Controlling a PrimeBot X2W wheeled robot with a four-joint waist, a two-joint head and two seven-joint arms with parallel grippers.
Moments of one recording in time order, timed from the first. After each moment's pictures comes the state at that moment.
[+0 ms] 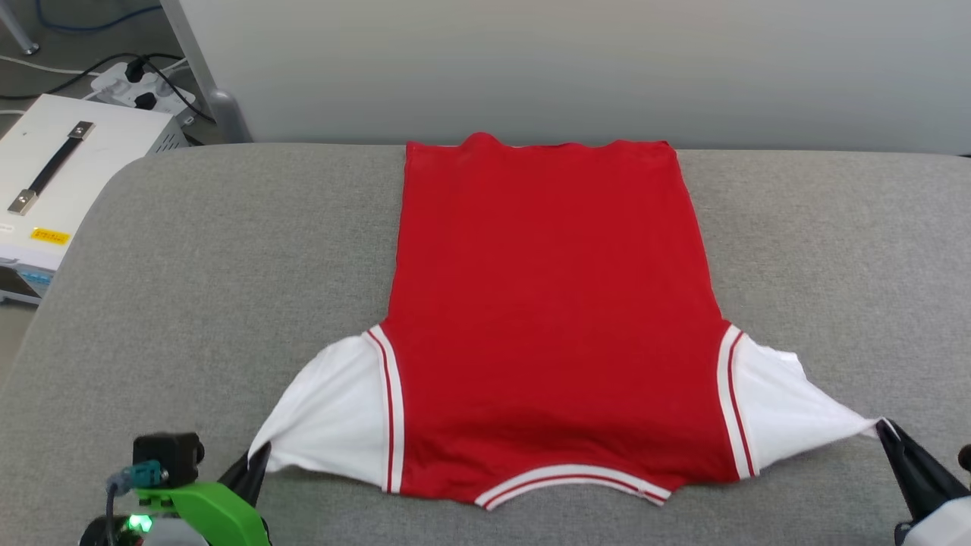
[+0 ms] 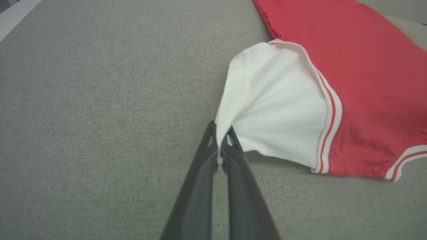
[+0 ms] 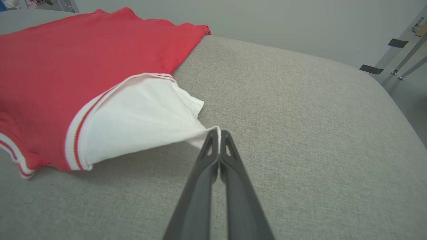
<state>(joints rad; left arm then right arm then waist) -0.24 0.74 -0.87 0.26 -1.13 0.16 -0.24 0.04 -0.54 0.19 0.31 0.43 0.13 -0.24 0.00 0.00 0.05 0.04</state>
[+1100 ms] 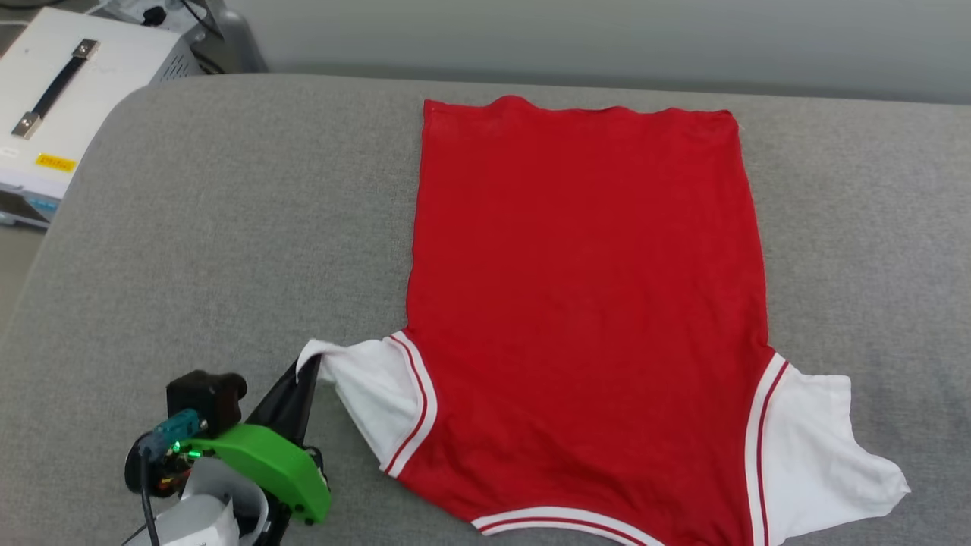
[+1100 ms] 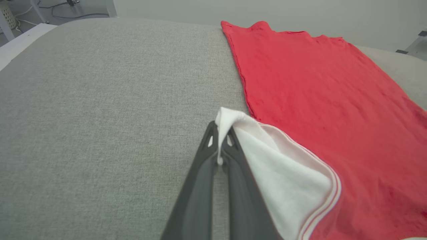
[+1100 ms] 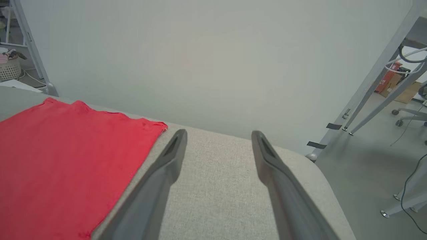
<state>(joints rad) -0.26 0.66 -0.77 0.07 -0.96 0.23 -0.26 -0.08 -0.61 -0.14 -0.03 0.46 0.13 -0.04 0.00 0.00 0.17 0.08</state>
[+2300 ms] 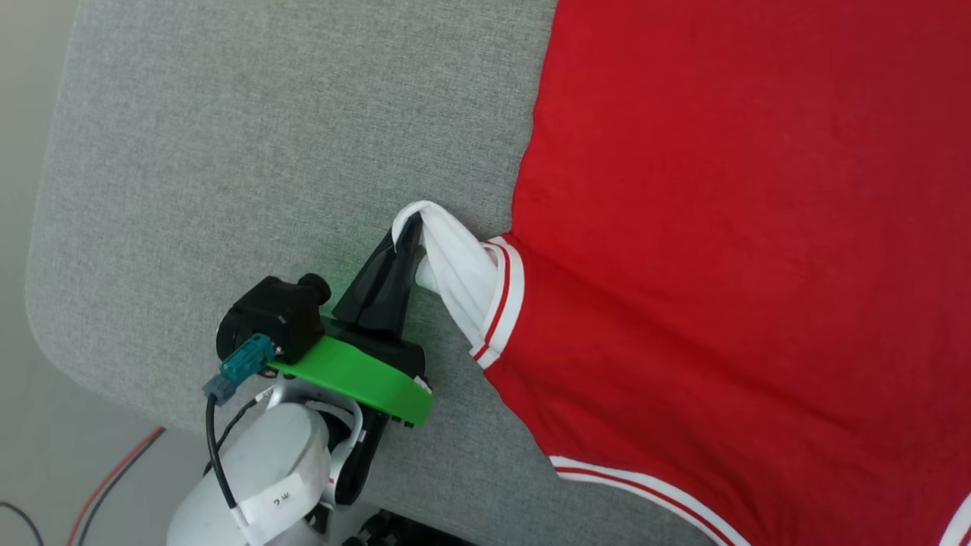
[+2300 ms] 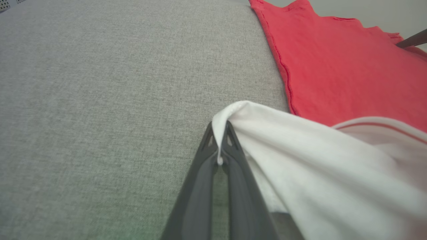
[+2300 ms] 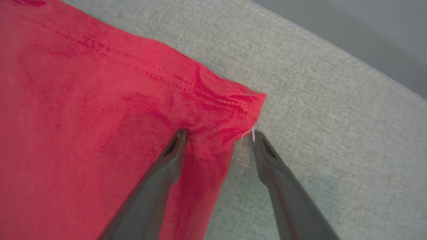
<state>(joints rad) -0.38 0.35 -0.58 0.00 -0.64 0.10 -0.26 -1.18 -0.74 0.38 0.49 0.59 0.13 1.05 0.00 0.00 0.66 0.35</state>
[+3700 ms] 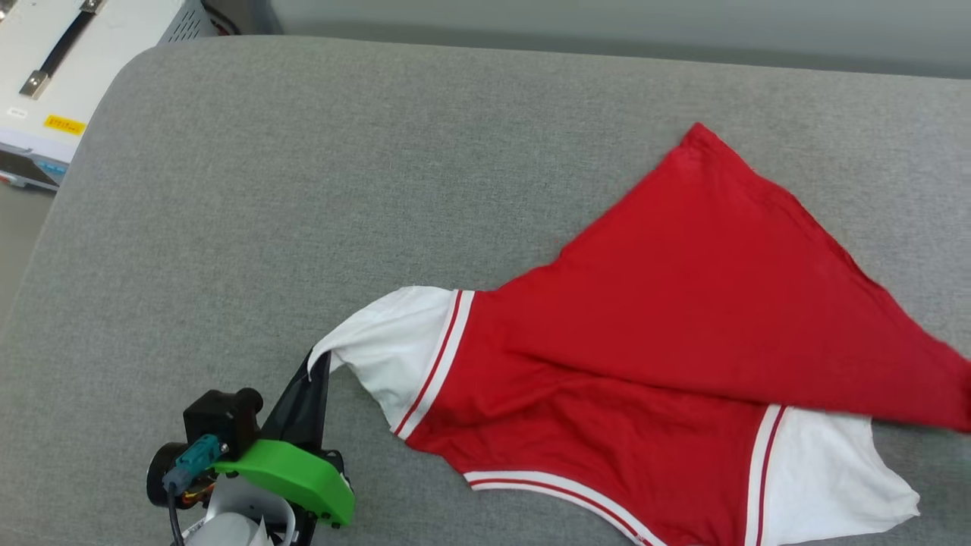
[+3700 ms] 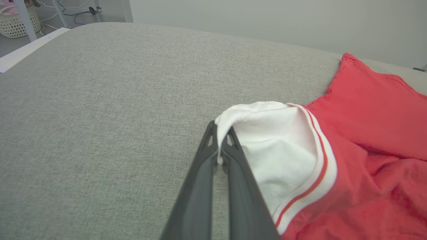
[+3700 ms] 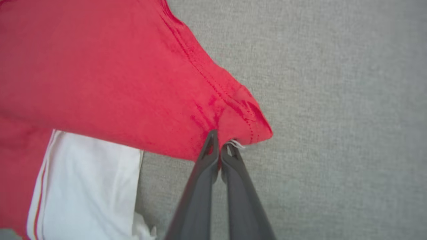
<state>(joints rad) -0.12 0.40 -0.45 0.11 -0.62 0.12 -0.24 0.04 -0.77 0.05 0.10 0.83 0.13 0.35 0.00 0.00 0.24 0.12</state>
